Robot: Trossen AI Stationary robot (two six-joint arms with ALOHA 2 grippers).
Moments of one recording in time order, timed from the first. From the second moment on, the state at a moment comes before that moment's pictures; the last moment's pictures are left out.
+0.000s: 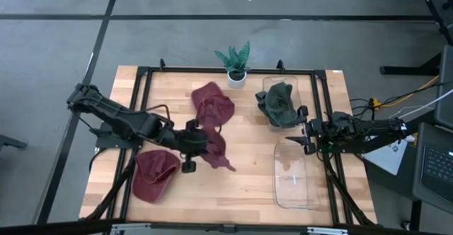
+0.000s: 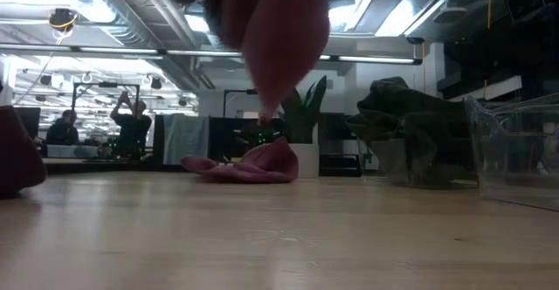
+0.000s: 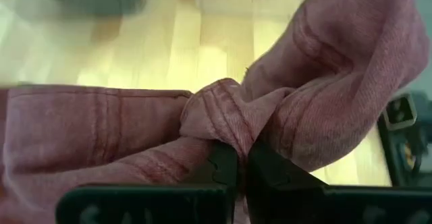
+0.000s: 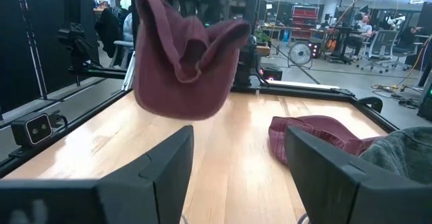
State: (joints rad) left arm -0.37 1.36 1.20 -0.65 -0.24 -0.33; right arm 0.08 0.01 0.01 0.02 -0.01 -0.08
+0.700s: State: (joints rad) left arm -0.25 1.68 1.62 -0.39 -0.21 0.02; right arm 0.08 0.01 0.01 0.02 -0.01 -0.08
